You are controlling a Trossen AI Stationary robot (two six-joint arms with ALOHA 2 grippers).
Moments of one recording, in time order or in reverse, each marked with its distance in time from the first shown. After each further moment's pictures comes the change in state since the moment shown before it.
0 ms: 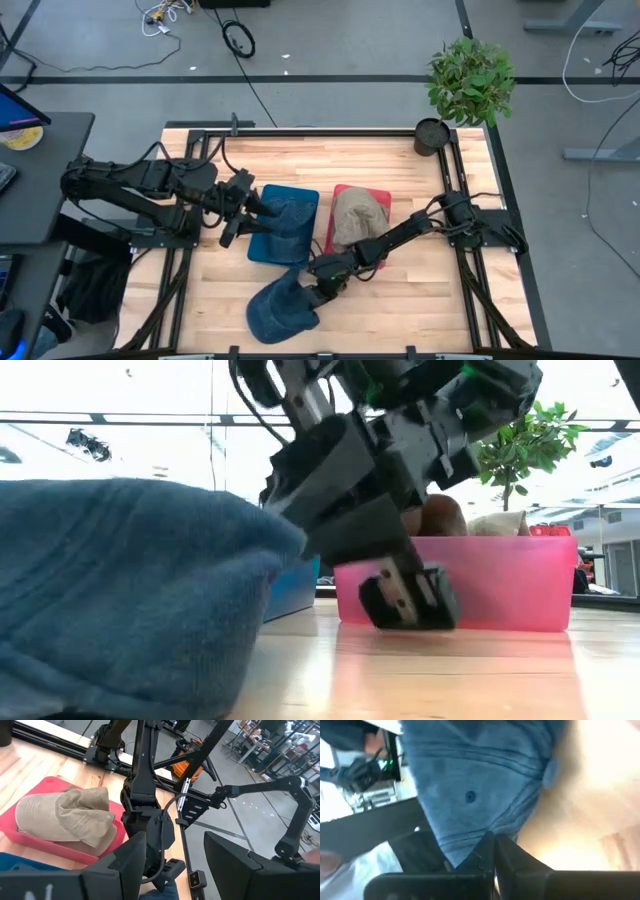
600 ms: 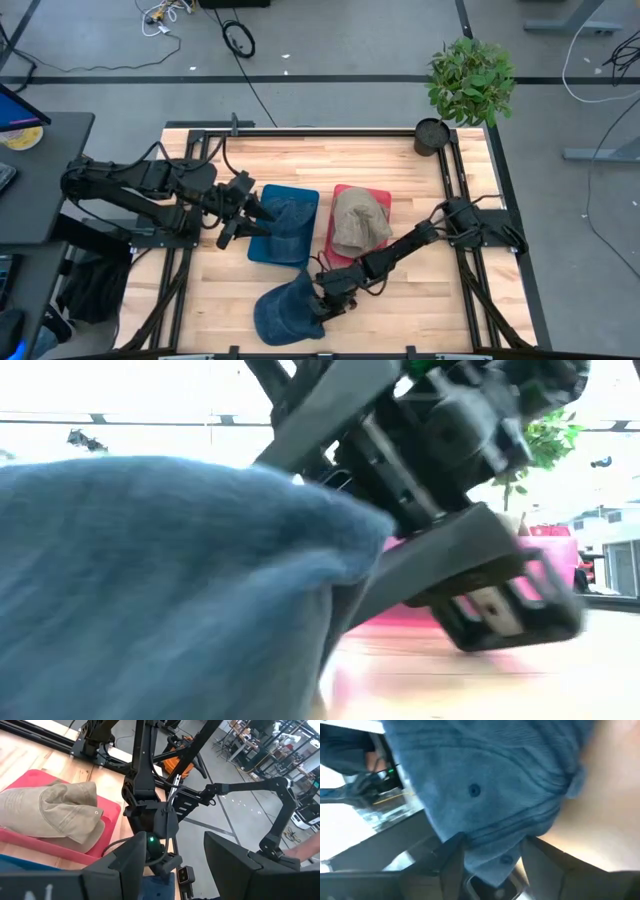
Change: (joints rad) left arm -0.003 0.000 0.000 0.005 0.049 -0.032; right arm 0.090 -0.001 -0.043 0.070 0.078 0.290
